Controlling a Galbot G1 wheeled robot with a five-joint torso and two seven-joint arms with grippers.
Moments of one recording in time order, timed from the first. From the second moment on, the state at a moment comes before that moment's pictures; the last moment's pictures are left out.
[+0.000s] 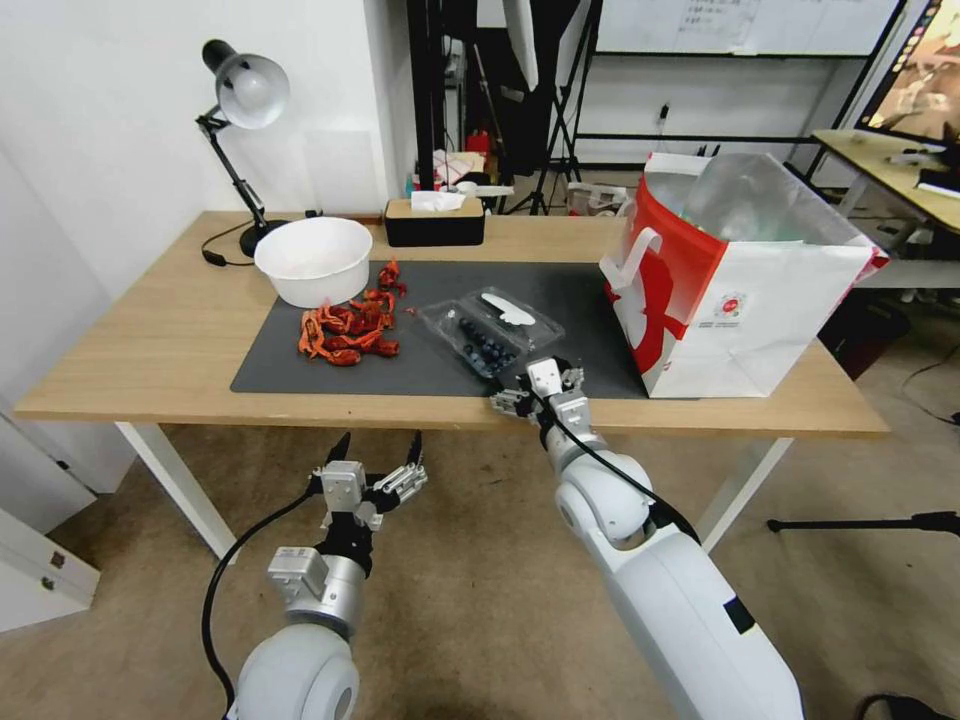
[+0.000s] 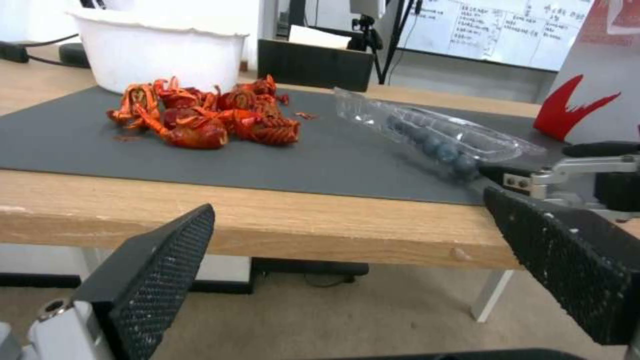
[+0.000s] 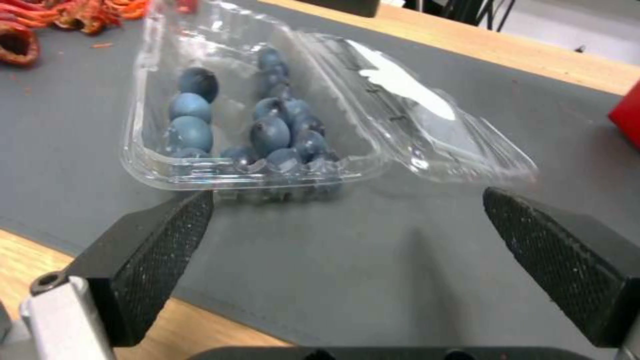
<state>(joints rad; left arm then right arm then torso) 1.59 -1.33 -0.31 -2.13 -0.30 0.00 -0.19 -0.95 1.36 0.06 1.79 0.13 -0.52 0.21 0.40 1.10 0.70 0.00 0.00</state>
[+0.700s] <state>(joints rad) 1.60 -1.34 -0.32 -2.13 -0.29 -0.01 -0.19 -0.86 1.45 -0.02 1.71 0.10 -0.54 0.22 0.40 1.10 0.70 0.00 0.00</state>
